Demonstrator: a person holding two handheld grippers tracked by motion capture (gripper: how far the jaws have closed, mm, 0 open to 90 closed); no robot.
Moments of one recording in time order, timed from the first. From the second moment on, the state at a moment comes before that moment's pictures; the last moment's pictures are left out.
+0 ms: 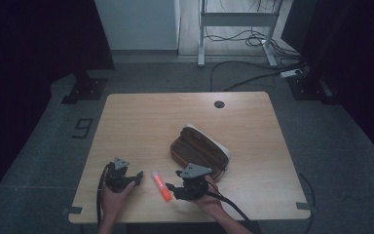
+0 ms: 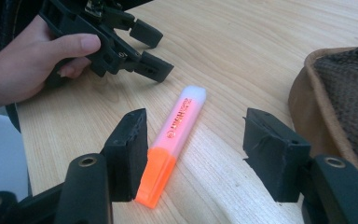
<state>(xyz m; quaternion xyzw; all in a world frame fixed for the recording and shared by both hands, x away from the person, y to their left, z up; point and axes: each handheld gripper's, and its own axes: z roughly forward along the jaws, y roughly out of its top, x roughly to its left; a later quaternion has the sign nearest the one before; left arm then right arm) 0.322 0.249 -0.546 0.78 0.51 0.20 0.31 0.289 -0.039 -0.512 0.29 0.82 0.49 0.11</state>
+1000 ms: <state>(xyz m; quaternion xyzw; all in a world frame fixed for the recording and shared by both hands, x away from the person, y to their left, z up) 0.322 0.249 -0.546 0.78 0.51 0.20 0.31 0.293 0.002 -0.528 0.28 0.85 0.44 0.09</state>
